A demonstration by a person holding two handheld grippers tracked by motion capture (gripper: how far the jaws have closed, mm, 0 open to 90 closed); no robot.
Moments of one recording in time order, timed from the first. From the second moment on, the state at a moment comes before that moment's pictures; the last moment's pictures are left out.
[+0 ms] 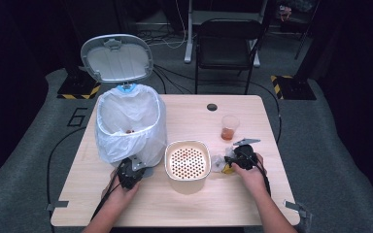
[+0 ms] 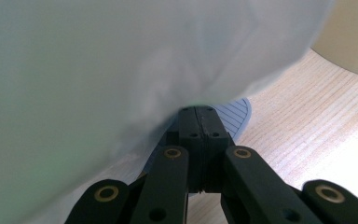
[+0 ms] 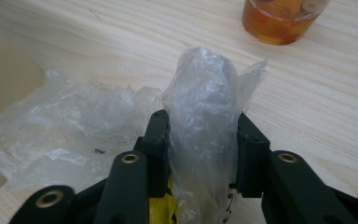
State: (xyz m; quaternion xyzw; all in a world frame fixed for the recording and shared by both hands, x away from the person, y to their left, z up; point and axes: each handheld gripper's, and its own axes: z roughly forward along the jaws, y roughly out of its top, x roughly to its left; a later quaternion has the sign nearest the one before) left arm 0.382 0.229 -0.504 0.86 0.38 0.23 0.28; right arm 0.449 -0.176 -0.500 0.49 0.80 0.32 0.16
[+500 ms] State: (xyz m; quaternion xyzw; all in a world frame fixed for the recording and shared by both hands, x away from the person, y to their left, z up) left arm 0.381 0.229 -0.504 0.85 0.38 0.23 0.27; right arm 0.444 -0.182 -0.437 0.45 0.80 0.35 0.18
